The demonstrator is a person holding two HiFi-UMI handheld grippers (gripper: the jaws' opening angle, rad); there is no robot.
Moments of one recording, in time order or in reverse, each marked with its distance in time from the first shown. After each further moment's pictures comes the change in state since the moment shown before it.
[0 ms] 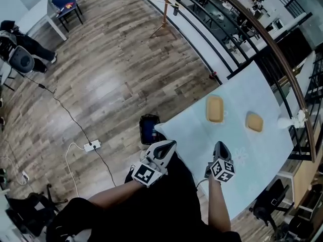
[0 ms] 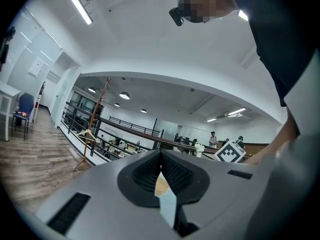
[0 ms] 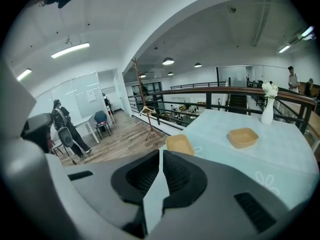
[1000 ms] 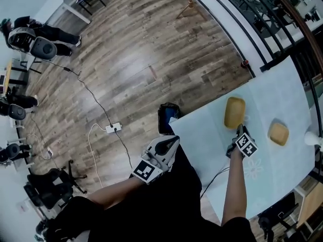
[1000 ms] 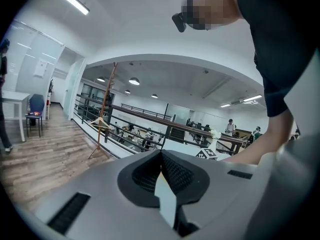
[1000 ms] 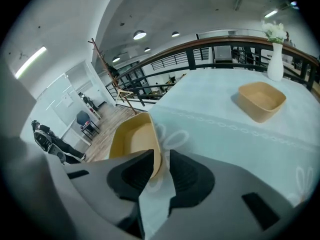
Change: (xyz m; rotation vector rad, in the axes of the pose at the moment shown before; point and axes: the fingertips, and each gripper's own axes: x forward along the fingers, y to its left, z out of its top) left arm 0.066 0.040 -0.035 -0.009 0.190 0.148; right arm 0.206 -0.138 -0.054 0.272 0.262 -0.070
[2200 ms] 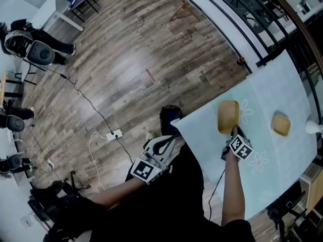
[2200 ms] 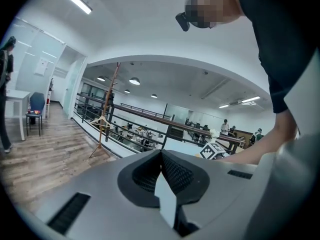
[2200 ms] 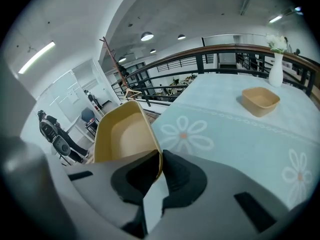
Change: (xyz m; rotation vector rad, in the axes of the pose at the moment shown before) left arm -0.051 0.048 -0.012 -0.004 0.014 -0.027; right arm -0.046 0.084 -0.040 -0.043 -0.019 0.013
